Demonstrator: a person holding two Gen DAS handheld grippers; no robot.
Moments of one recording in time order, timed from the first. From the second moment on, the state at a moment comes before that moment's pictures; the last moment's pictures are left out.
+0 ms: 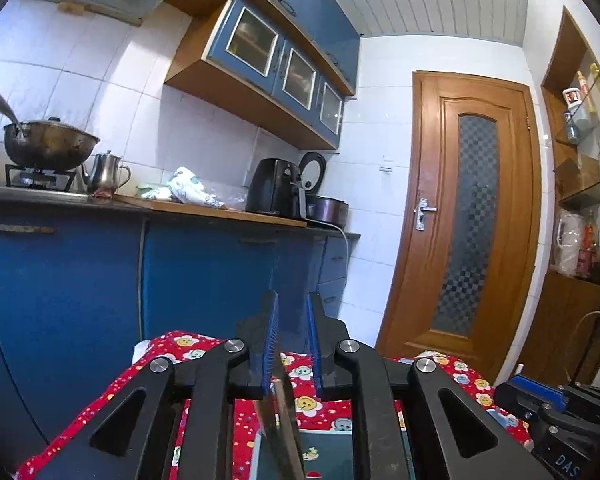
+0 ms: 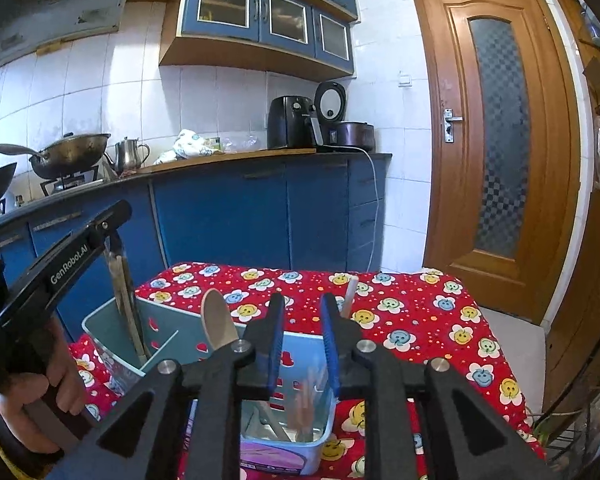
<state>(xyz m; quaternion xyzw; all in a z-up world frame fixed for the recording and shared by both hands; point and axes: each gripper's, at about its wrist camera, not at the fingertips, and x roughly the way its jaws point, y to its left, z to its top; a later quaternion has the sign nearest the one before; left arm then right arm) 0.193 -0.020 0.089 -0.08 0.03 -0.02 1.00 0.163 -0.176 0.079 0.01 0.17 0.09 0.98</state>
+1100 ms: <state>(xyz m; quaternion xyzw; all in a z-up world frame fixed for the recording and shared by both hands) 0.096 -0.014 0.103 -0.09 0.17 -0.09 0.98 0.054 -0.221 0.098 0.08 0.18 0.07 0.98</state>
